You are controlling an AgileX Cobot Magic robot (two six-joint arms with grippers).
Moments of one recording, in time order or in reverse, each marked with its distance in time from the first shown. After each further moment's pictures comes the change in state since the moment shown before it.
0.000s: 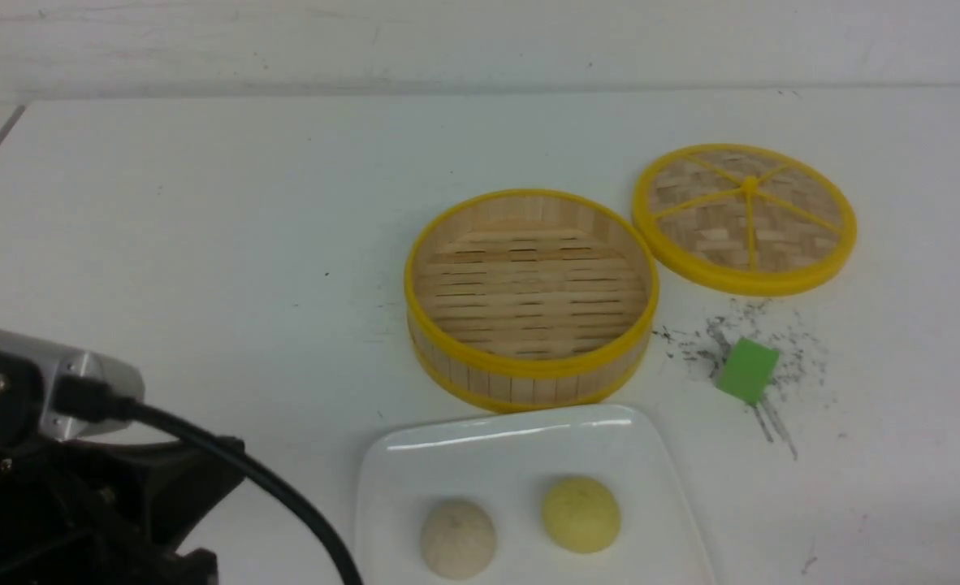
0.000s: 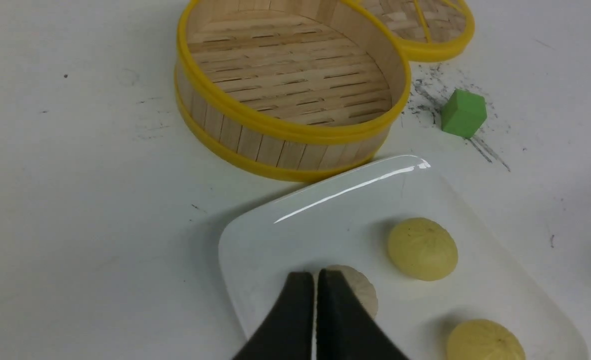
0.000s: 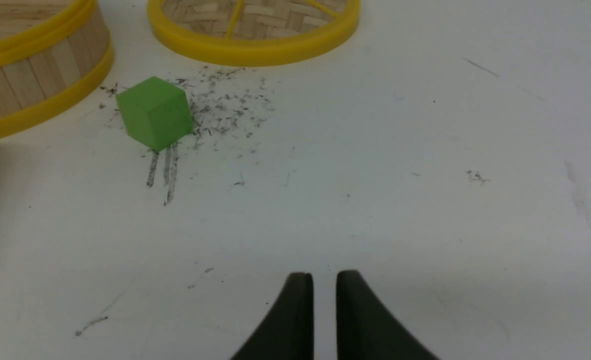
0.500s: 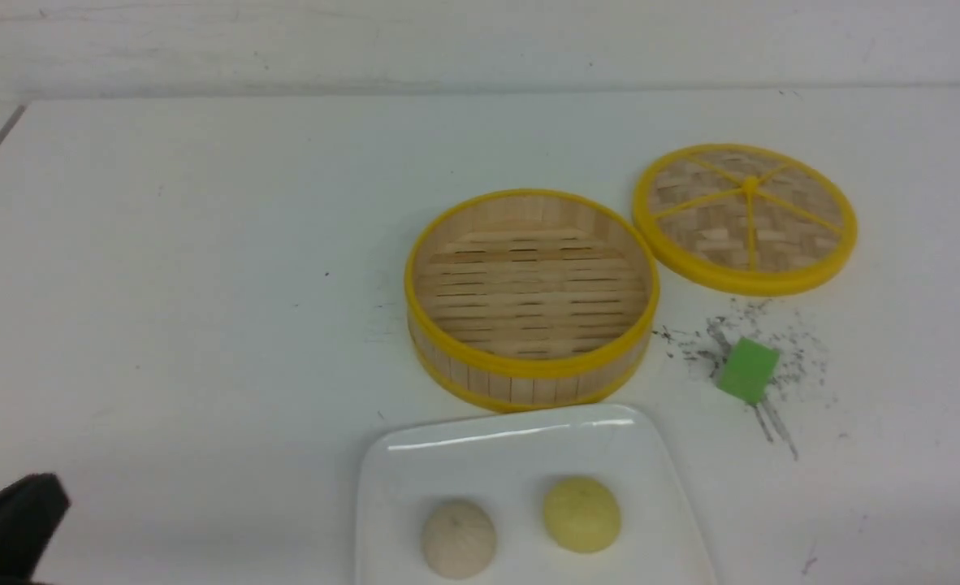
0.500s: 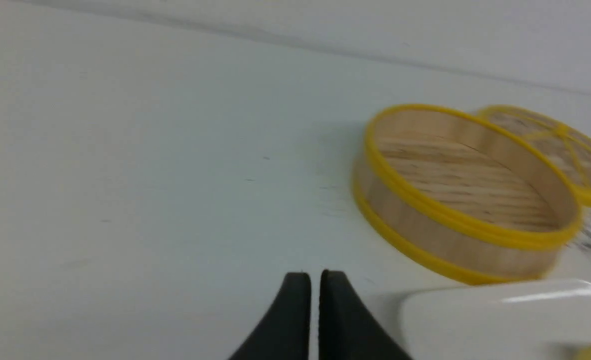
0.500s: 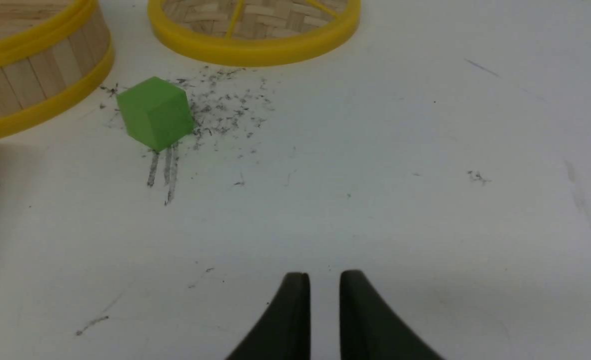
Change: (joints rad) right arm 0.000 0.000 0.000 0.000 0.000 0.000; left arm 0.416 -0.483 0.331 0.064 -0.118 0.000
